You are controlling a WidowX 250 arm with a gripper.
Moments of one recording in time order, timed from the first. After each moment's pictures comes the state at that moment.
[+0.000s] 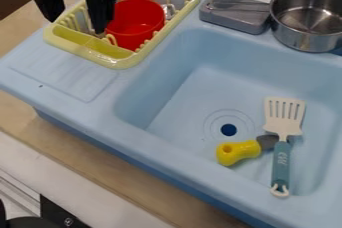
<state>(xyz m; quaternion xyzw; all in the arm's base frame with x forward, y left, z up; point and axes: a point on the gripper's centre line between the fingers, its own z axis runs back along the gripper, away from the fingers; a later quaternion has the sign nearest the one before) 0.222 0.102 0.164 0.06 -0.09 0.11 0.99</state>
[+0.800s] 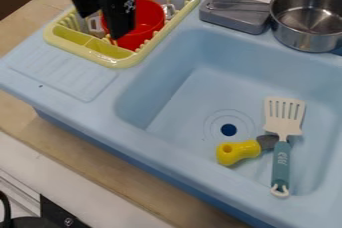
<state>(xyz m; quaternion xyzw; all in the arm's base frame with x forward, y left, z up) 0.234 0.072 0.163 0.02 -0.08 -0.13 0.99</state>
